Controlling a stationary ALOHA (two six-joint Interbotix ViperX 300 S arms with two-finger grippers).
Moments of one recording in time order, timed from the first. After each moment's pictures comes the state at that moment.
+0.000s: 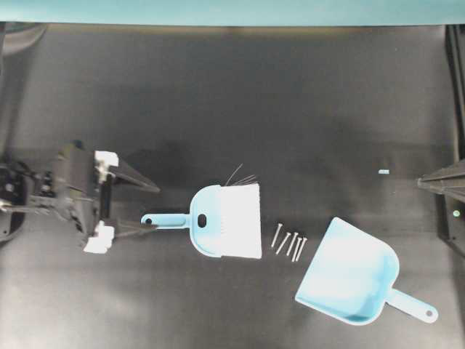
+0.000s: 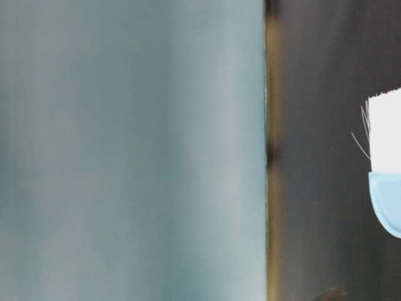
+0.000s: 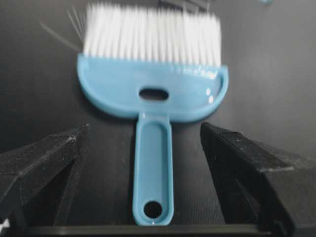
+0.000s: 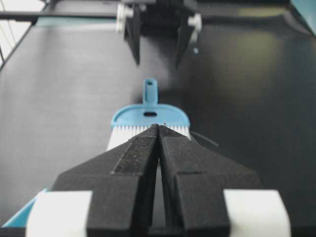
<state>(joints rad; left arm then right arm) 0.00 0.08 1.23 0.04 -0.96 -0.14 0.07 -1.47 1.35 0.00 0.20 0.00</state>
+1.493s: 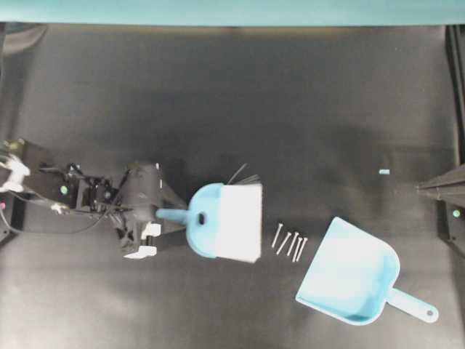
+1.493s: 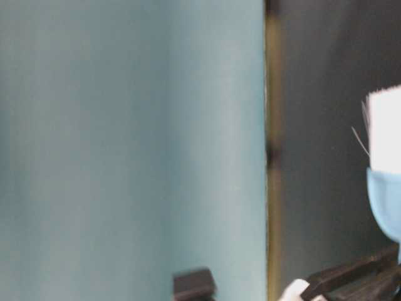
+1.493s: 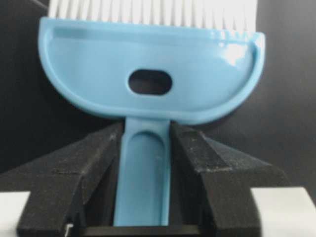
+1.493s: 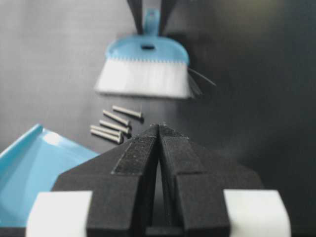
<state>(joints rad) -0.02 0.06 0.93 0.04 -0.29 -0.06 0.07 -1.53 1.38 -0.01 0.42 0.00</state>
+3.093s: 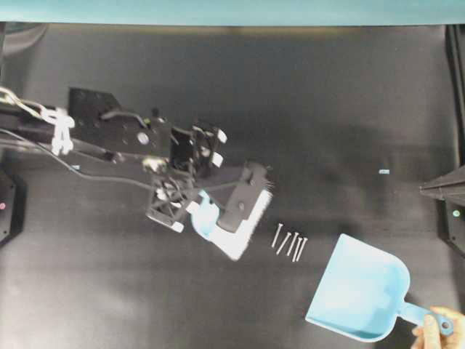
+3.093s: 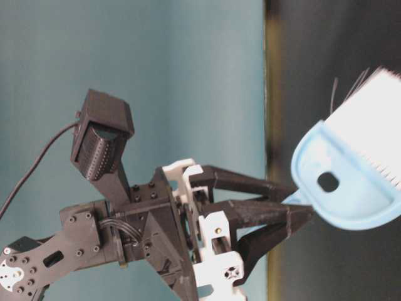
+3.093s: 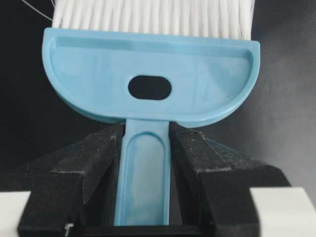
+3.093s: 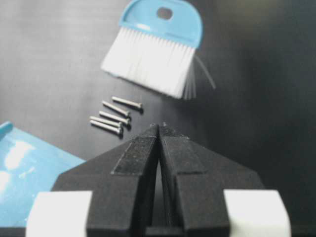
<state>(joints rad) 0.03 0.16 0.23 0.05 0.89 0.47 0.07 -1.55 1.37 -0.01 0.46 0.00</state>
